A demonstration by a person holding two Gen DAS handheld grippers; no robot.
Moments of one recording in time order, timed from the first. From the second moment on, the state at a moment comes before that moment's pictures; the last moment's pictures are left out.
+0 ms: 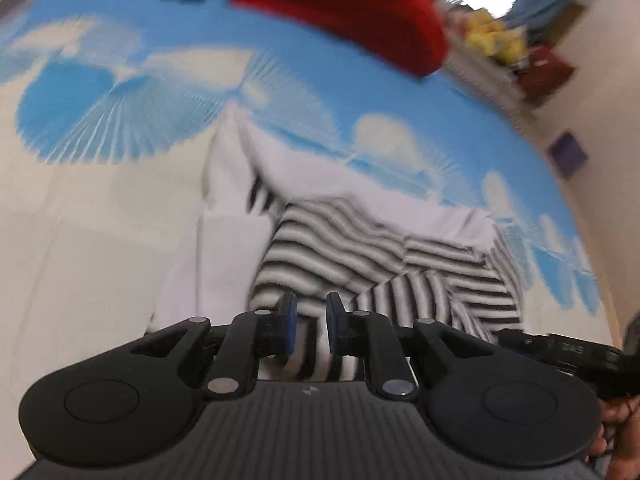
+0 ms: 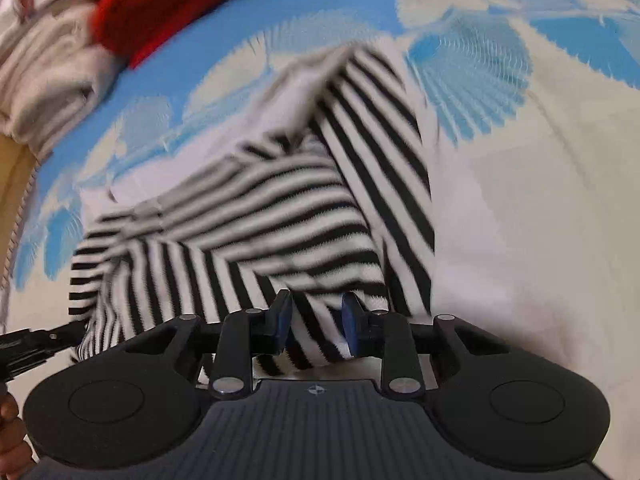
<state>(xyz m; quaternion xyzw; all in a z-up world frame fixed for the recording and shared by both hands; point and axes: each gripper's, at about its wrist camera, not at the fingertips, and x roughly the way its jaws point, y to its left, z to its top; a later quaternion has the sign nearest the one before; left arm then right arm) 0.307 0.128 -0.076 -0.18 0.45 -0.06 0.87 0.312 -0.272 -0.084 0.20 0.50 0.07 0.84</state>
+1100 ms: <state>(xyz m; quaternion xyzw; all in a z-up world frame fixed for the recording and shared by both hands) 0.075 0.185 -0.081 -0.30 0.53 0.07 0.79 0.076 -0.375 -0.072 0.25 0.53 -0.08 0.81</state>
